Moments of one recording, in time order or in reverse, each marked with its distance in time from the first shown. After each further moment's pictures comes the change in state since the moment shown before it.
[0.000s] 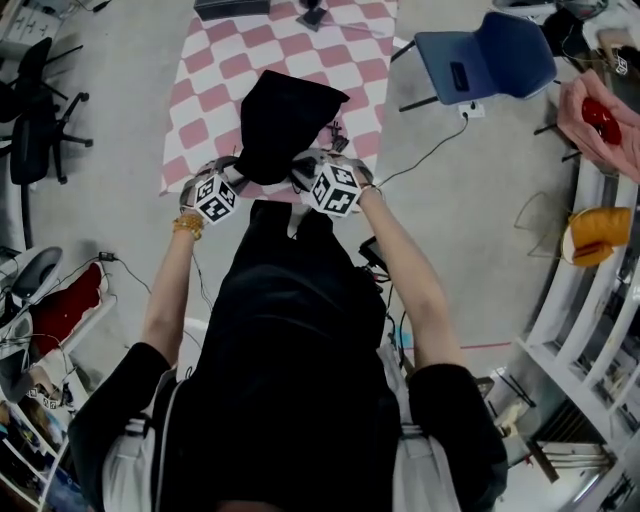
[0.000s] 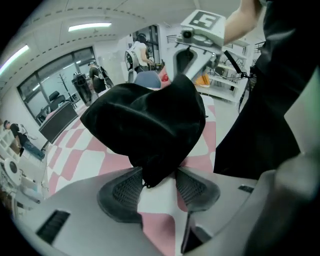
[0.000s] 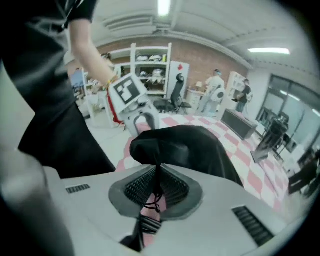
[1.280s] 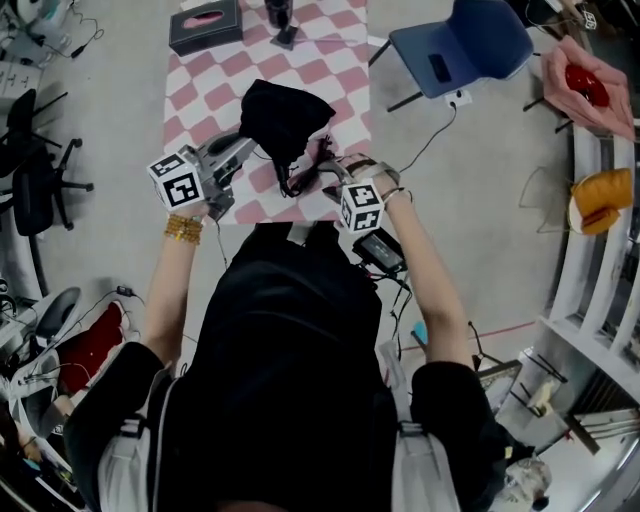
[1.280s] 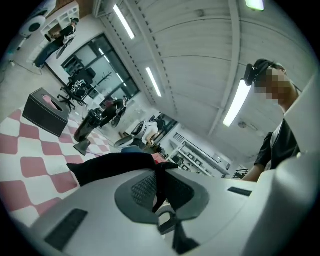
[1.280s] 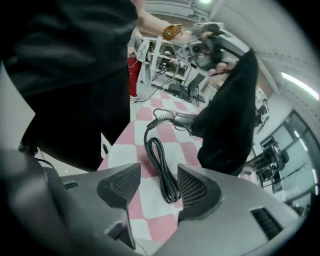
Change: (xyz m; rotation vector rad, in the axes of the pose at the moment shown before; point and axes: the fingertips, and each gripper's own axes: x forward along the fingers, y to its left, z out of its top) left arm -0.183 0.110 0.237 -0.729 -0.935 -0.515; right arm -0.053 -0.004 -0.056 -0.304 0.207 -0.034
